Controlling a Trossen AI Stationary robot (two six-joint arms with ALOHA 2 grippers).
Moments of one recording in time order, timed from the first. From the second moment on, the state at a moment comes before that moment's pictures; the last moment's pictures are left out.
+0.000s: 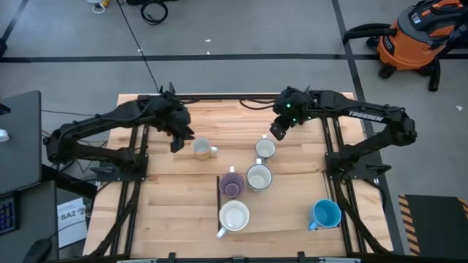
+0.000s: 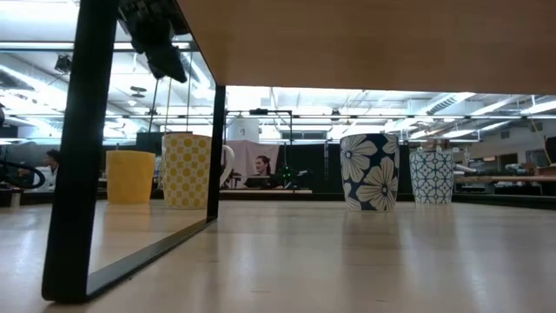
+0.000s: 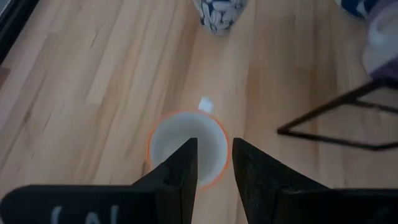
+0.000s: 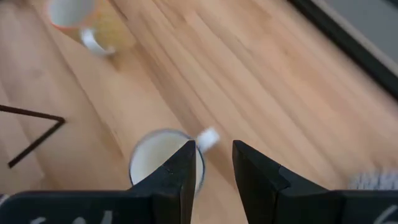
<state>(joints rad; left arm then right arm) 0.41 1.10 1.01 -0.78 0.27 0.09 -0.29 1.29 1.28 -0.95 0.05 0.38</state>
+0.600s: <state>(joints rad) 0.42 1.10 0.99 -0.71 0.28 0.03 -0.27 1.32 1.05 -0.88 0.05 0.78</state>
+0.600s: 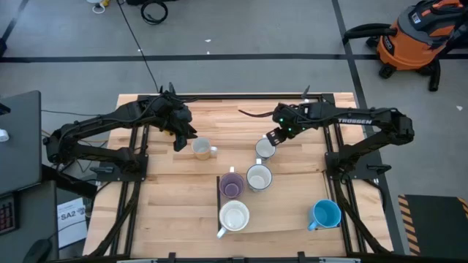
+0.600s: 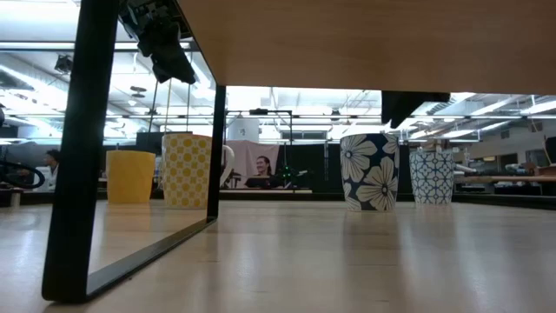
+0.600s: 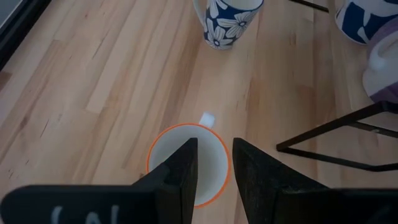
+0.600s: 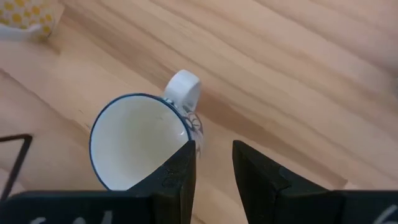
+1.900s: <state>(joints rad) 0.42 1.10 0.99 -0.71 0.28 0.03 -0.17 1.41 0.96 -0.74 0.11 0.93</state>
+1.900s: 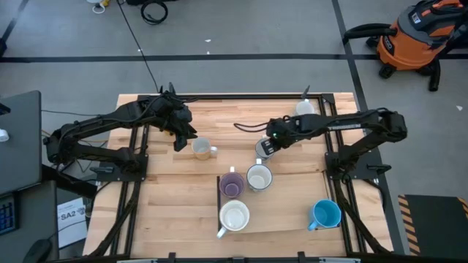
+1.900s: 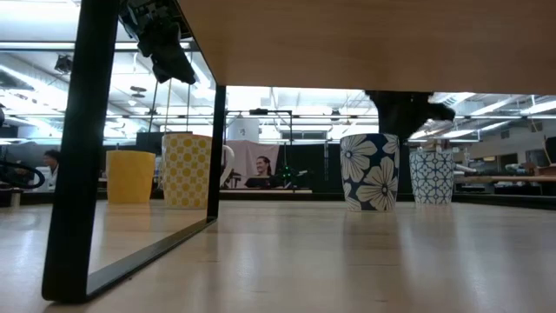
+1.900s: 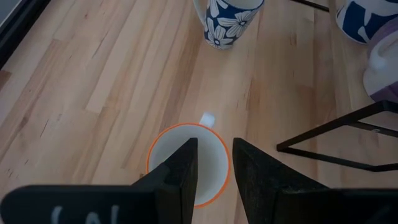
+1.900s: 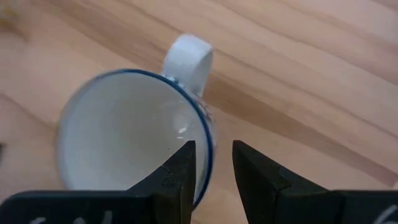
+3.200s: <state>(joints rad) 0.42 1.10 0.99 -0.67 0.27 0.00 -0.55 1.22 0.97 -0.81 -0.03 0.27</state>
